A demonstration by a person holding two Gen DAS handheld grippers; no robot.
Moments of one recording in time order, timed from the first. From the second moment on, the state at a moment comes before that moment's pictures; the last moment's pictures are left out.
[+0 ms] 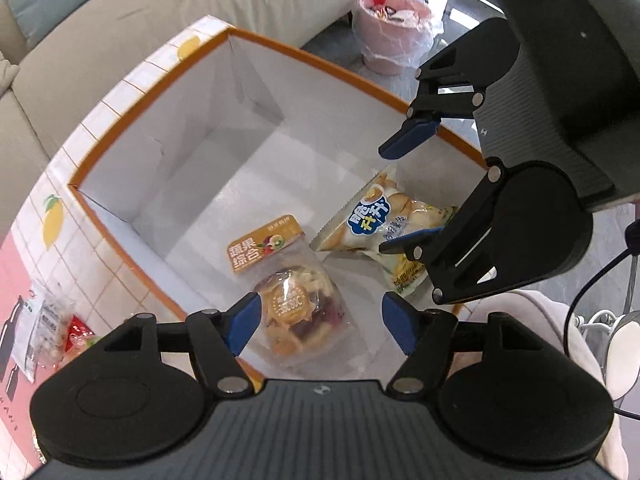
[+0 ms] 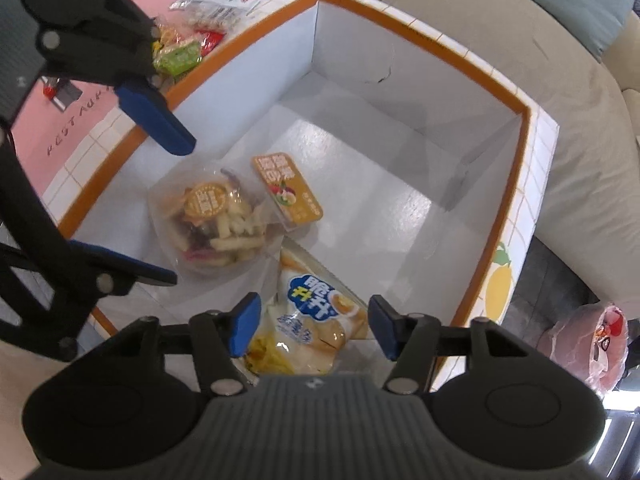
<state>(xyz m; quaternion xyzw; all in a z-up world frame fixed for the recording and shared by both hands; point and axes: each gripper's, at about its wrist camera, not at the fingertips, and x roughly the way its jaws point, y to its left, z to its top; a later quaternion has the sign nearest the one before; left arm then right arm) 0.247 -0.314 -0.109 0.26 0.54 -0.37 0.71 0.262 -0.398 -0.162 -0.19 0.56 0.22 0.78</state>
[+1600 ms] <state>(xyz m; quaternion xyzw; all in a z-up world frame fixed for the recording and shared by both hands) 0.191 0.047 -0.119 -0.06 0.44 -0.12 0.89 0.183 -0.143 -0.139 0.02 0.39 0.05 0.92</state>
